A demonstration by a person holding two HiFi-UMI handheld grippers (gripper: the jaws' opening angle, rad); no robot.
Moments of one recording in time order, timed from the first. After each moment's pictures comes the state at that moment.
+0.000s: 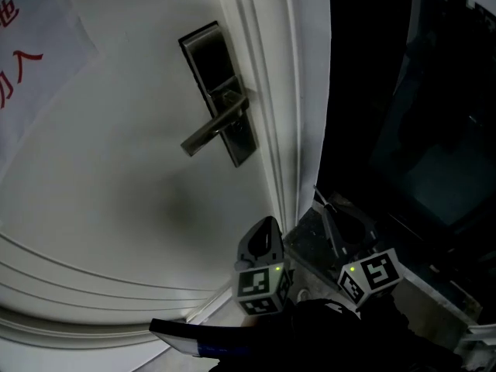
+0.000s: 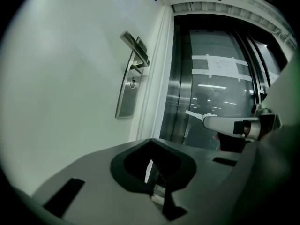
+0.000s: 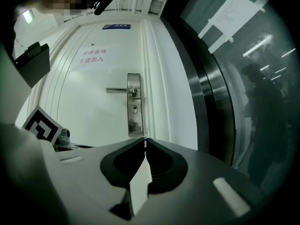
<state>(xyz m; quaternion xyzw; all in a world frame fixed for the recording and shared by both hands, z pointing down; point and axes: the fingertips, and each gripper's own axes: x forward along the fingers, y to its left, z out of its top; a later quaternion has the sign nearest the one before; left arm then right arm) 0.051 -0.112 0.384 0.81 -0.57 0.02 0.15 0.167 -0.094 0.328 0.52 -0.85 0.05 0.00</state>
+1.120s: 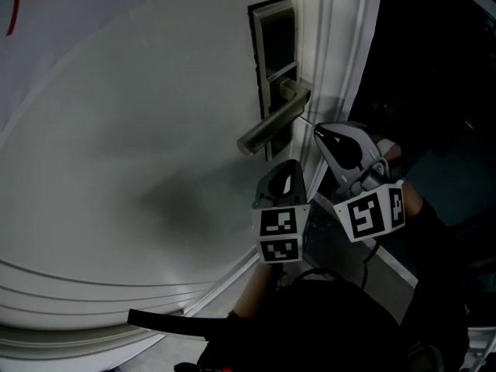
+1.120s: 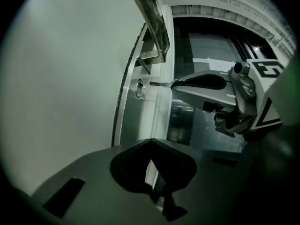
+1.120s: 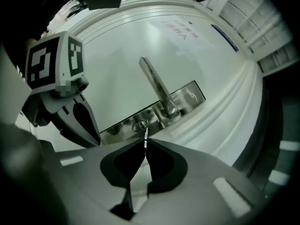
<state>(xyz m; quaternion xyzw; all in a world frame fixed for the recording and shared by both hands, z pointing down) 0.038 -0.228 0.339 0.84 -0.53 0.01 0.11 0.064 -0.219 0.243 0.40 -0.76 -0.43 0.28</state>
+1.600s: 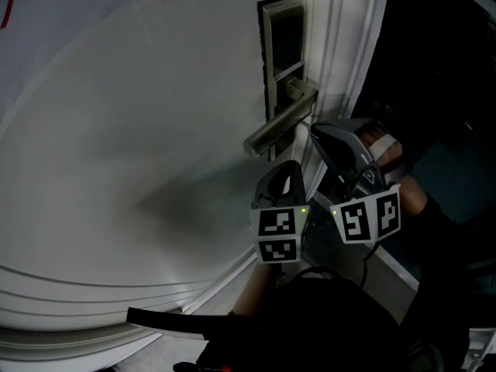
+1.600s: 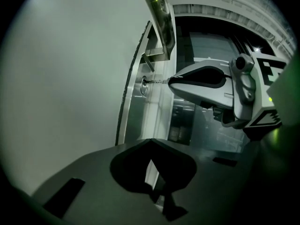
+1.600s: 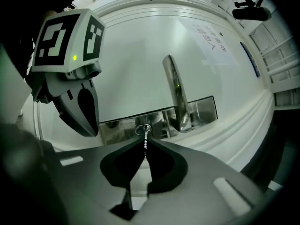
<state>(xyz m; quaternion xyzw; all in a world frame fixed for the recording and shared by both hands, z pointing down) 0.031 -0.232 0.346 0.84 -0.52 0.01 0.12 0.048 -0.224 0.248 0.36 -0.69 -0.53 0.34</state>
